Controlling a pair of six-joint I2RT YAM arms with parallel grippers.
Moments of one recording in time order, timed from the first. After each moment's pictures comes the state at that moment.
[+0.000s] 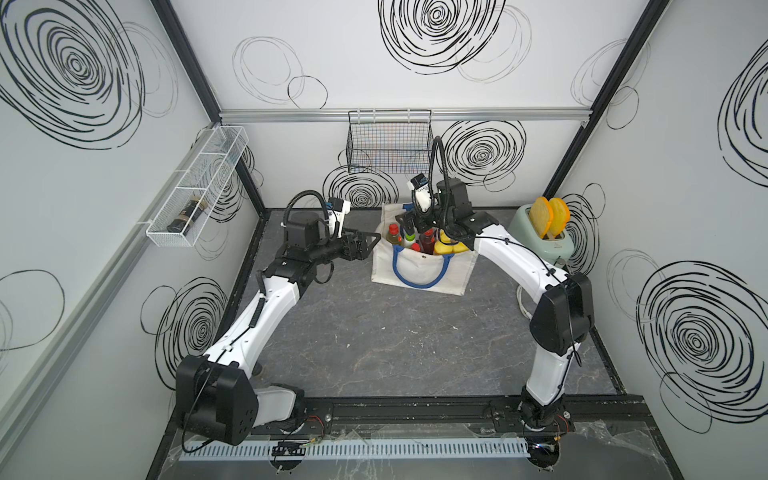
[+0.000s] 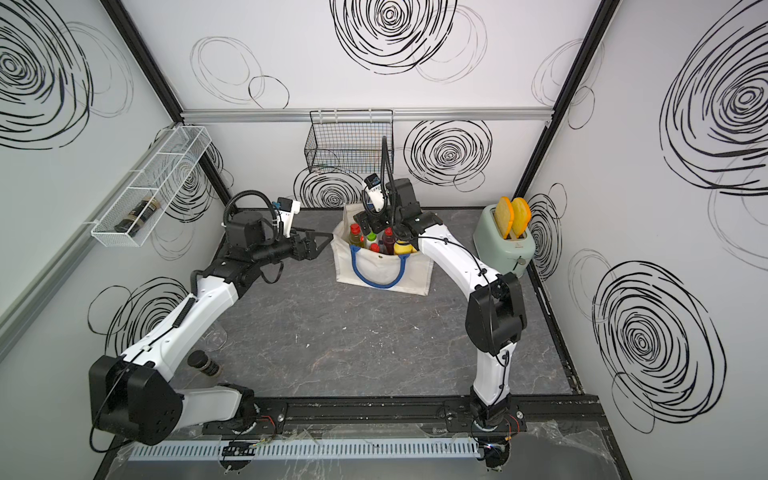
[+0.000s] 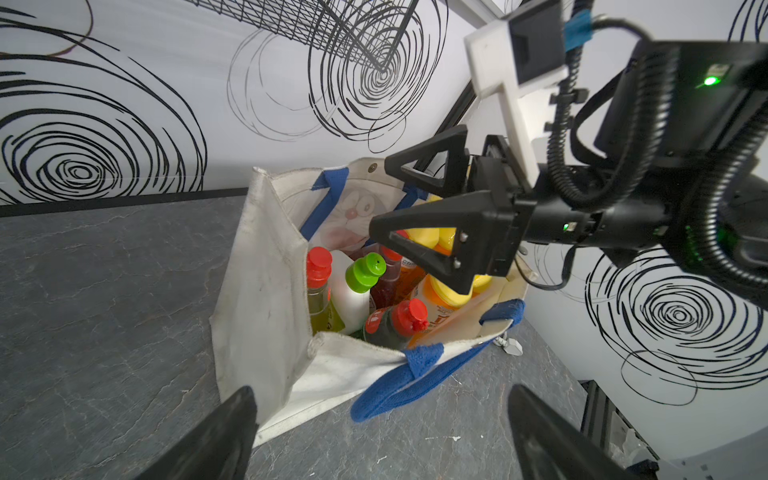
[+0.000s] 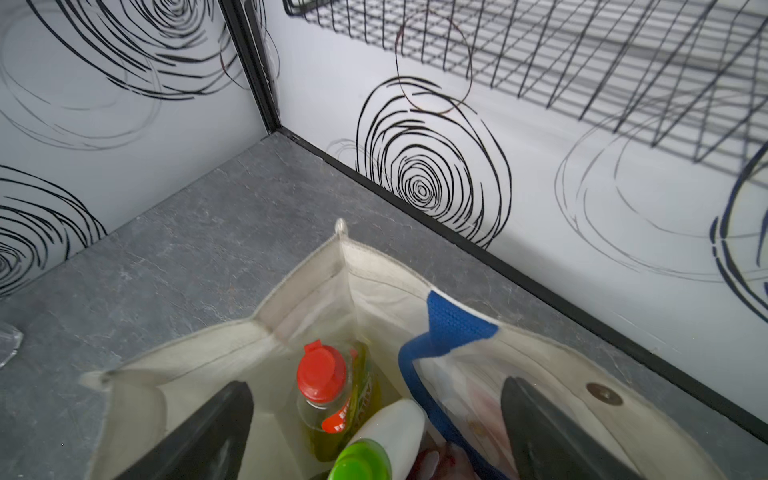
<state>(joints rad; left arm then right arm) -0.19 1.32 1.09 -0.13 0.63 -0.30 0.53 1.86 1.74 -0.32 -0.20 -0.07</state>
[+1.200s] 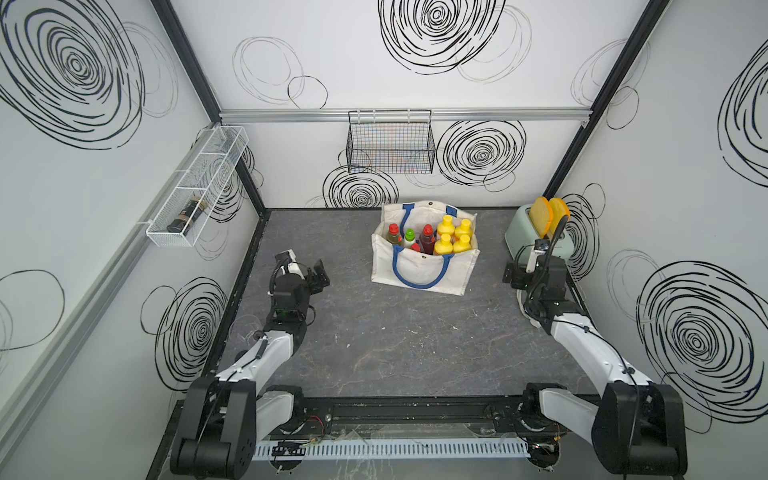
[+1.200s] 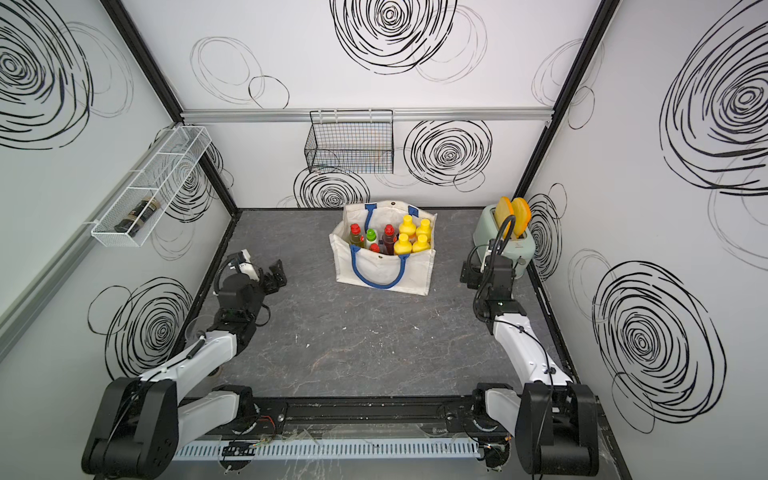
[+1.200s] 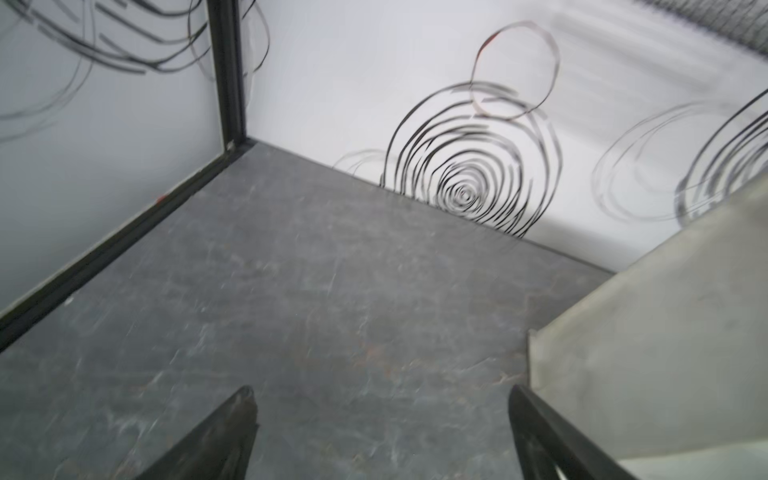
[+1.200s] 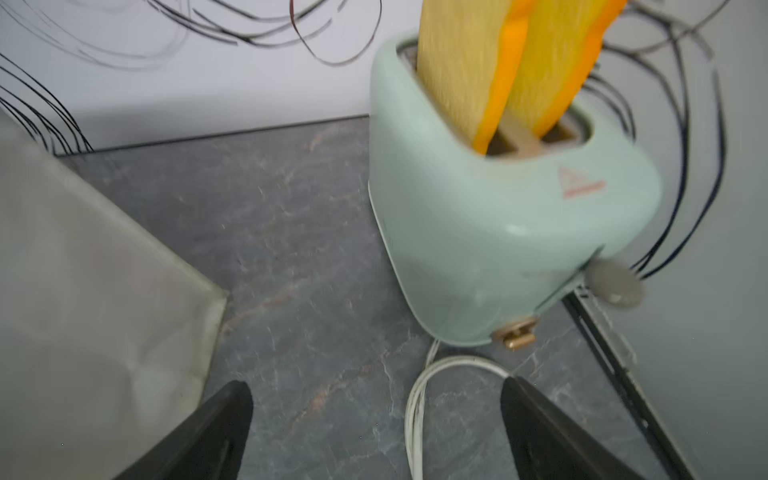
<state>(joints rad) -0.03 1.19 0.35 0.53 -0.17 -0.35 0.00 1.13 0.50 0.10 0.19 0.11</state>
